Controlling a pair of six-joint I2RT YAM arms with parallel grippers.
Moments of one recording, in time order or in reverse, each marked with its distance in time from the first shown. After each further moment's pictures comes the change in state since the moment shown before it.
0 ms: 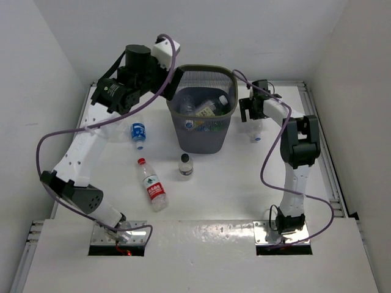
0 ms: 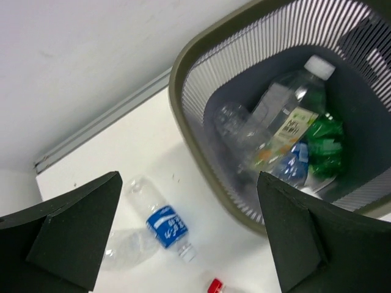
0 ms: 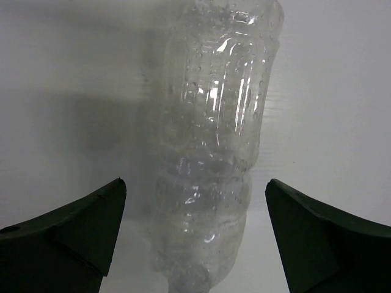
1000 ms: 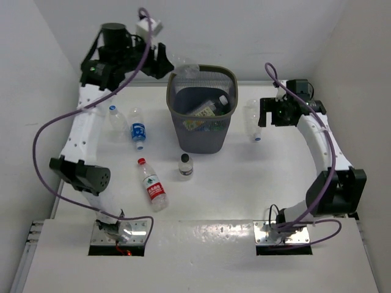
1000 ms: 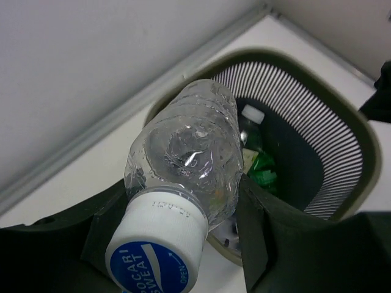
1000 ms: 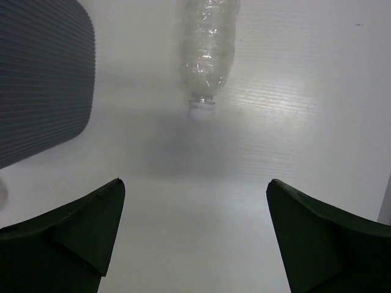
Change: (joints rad) left arm 0.254 0.126 0.223 0.027 0.591 -0.098; right arm -0.105 -0.650 -0.243 -0.326 -0.223 0.047
